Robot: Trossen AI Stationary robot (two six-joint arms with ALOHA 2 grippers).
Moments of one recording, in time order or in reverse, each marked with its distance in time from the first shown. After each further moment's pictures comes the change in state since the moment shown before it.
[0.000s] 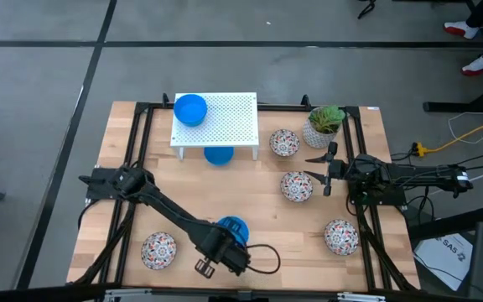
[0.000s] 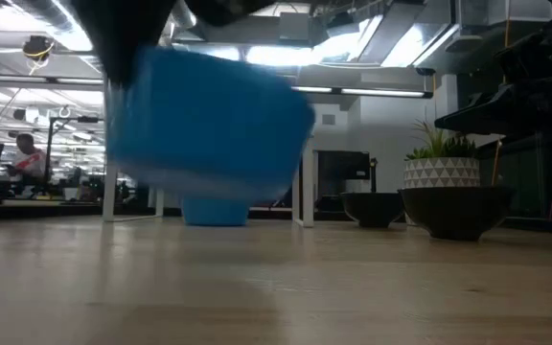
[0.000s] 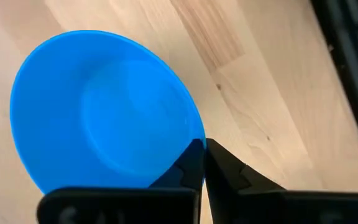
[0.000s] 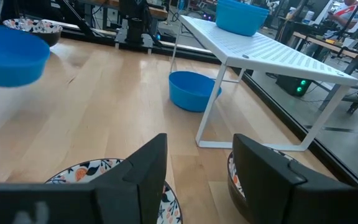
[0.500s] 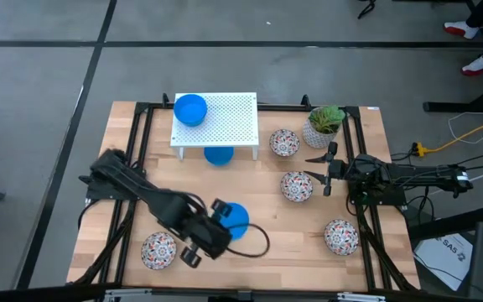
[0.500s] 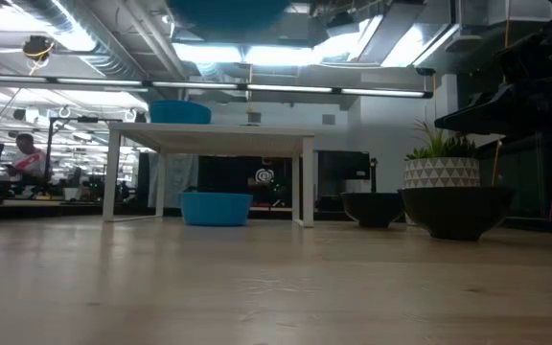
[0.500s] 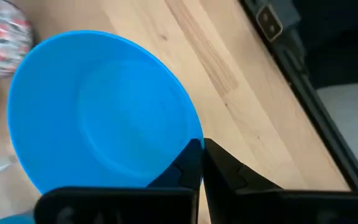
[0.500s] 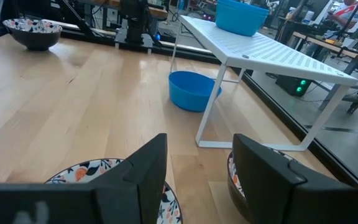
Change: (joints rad) left arm 0.006 -0.299 0.000 -0.021 -0.083 0.034; right arm 0.000 0.000 0.000 0.000 0.000 0.000
